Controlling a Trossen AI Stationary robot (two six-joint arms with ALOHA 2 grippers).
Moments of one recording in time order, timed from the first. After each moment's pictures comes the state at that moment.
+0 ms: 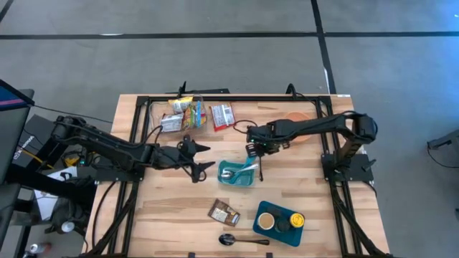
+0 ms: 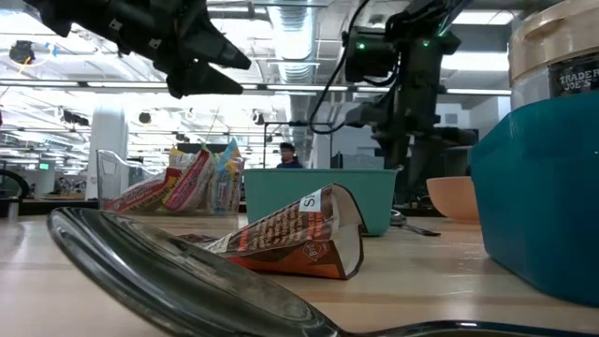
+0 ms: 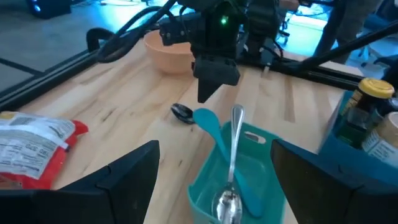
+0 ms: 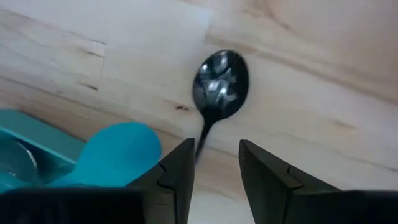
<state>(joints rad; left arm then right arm) -0.22 1.17 0.53 0.29 -0.48 -0.29 -0.14 1.72 1.14 -0.82 0.05 1.12</state>
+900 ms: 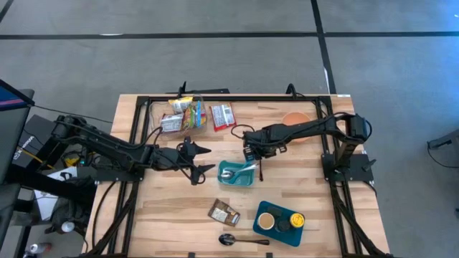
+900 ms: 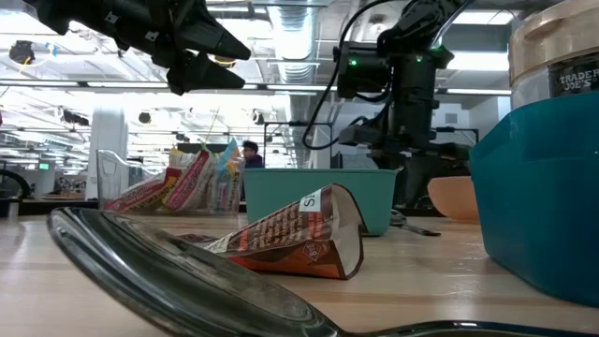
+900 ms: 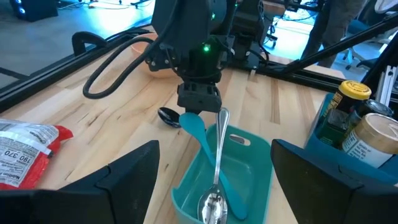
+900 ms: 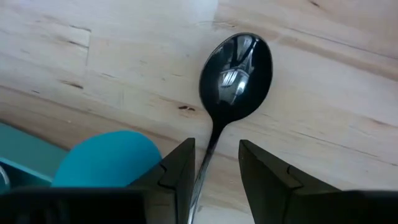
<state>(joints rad) -0.24 1.17 0.53 0.31 -0.46 -0.29 -0.12 1.80 1.14 -0.77 0.04 1.15</state>
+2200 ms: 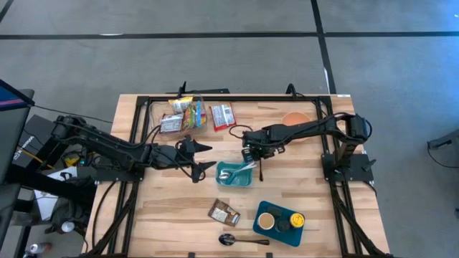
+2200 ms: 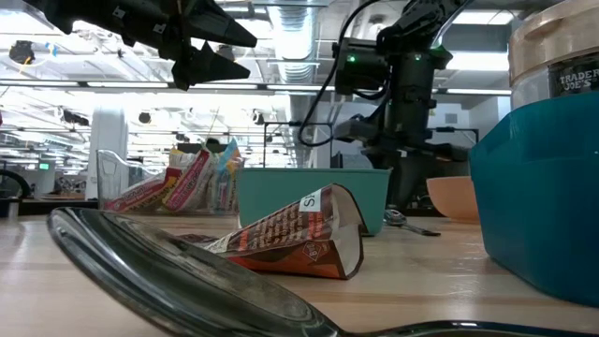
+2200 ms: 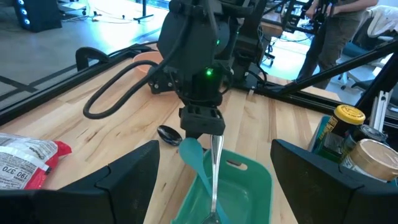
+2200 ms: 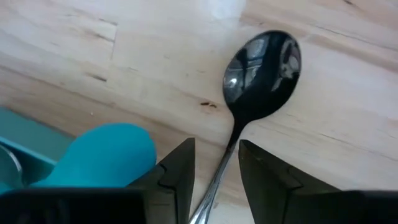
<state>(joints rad) -0.23 1.16 0.53 0.39 -0.47 -0.29 -0.11 1.80 1.14 -0.73 0.01 1.14</state>
